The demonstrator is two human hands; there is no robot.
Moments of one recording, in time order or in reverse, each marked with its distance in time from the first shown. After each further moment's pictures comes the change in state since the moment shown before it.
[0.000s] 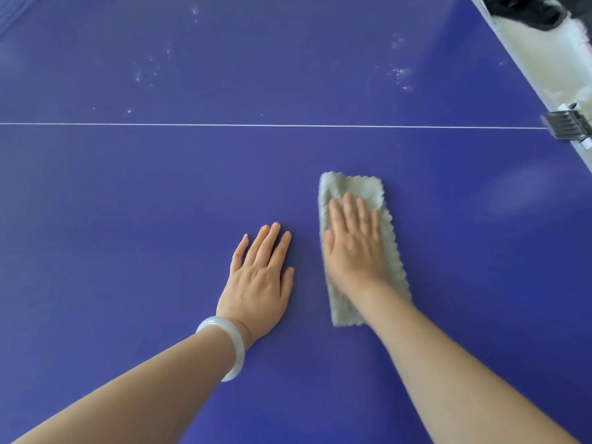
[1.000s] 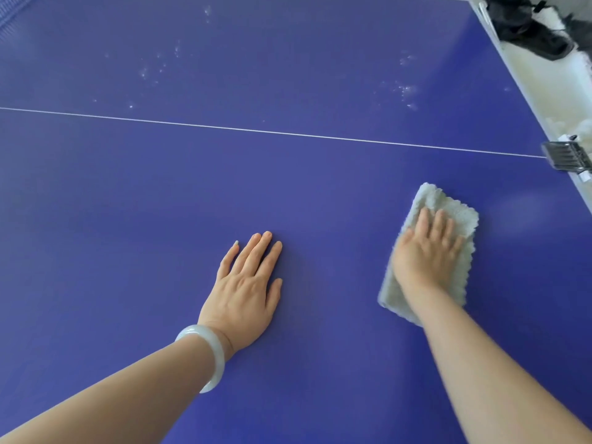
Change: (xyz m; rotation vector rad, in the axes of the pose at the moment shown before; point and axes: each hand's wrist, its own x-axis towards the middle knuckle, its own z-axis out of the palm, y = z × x) left_hand 0.000 0.001 -0.001 -0.007 0.012 -0.010; right_hand 0.029 0.107 -0.020 -0.013 0.064 0.472
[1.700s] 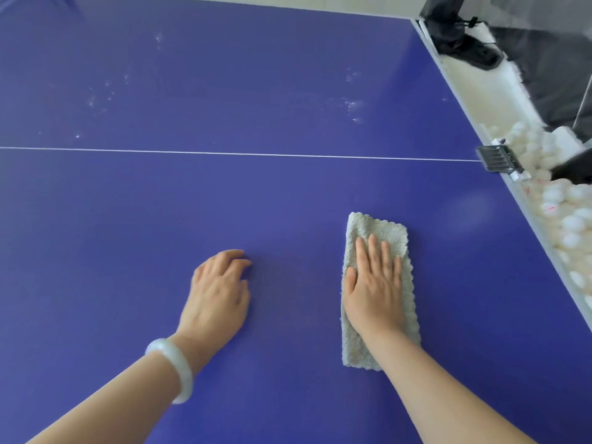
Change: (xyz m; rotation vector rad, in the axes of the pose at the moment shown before) left_hand 0.033 0.043 -0.013 -0.204 0.098 -0.087; right_hand -0.041 0.038 0.000 -0.027 -0.033 -0.261
